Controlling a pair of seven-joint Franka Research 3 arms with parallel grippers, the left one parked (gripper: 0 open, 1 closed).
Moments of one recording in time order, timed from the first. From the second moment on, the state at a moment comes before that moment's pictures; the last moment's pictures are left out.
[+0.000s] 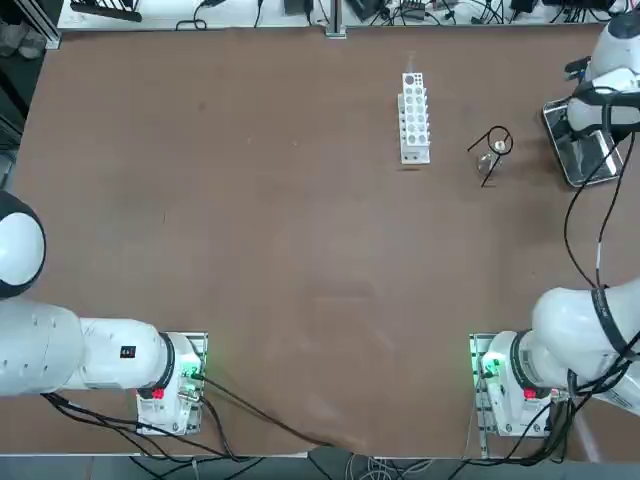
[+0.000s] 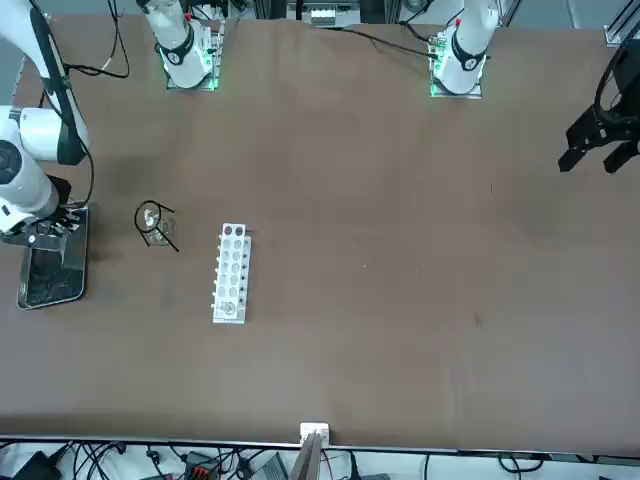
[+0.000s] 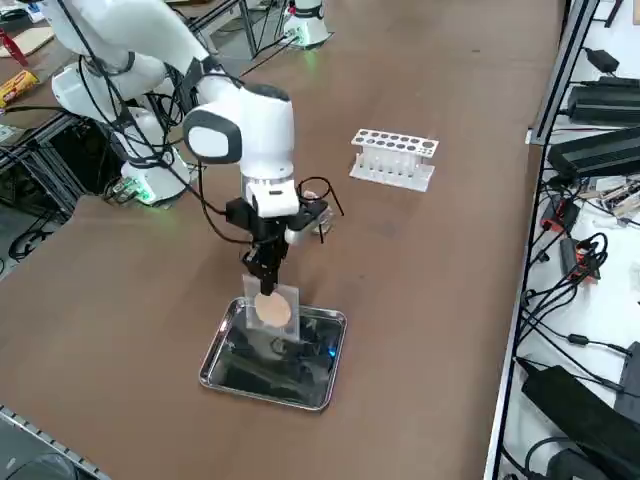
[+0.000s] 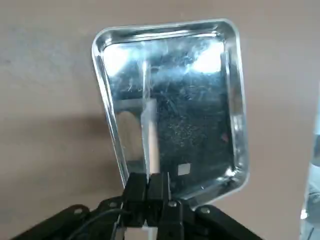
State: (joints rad) arm -0.59 0.29 0.24 -2.09 -0.68 2.40 0.17
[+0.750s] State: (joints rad) arm -0.54 0.19 0.48 -1.85 -0.66 1.94 0.17
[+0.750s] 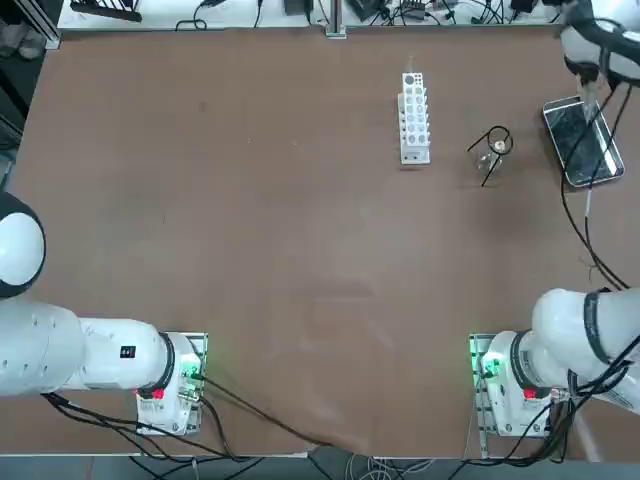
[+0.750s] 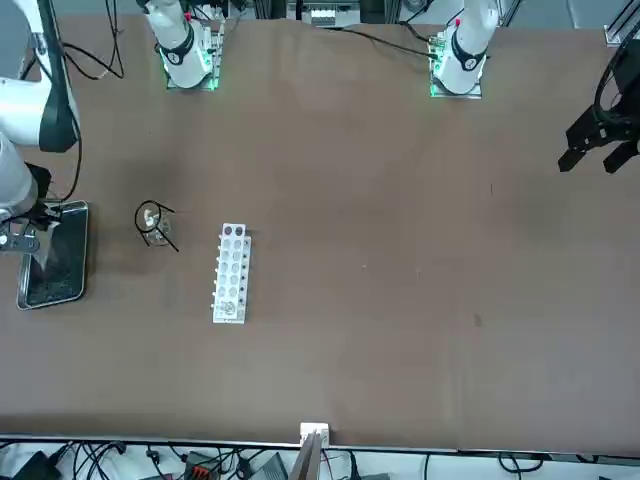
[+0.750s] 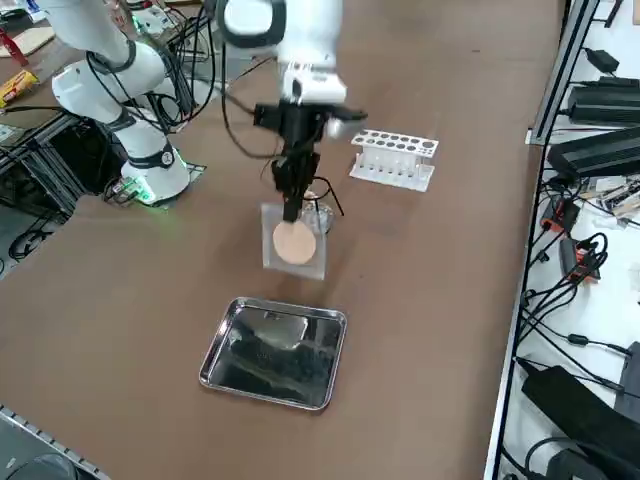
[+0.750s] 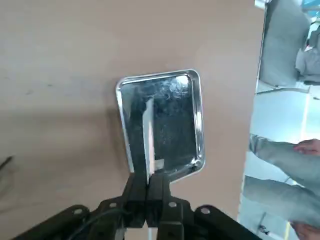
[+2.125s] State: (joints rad) arm 0.08 0.45 0.50 -1.85 -1.03 1.34 0.73
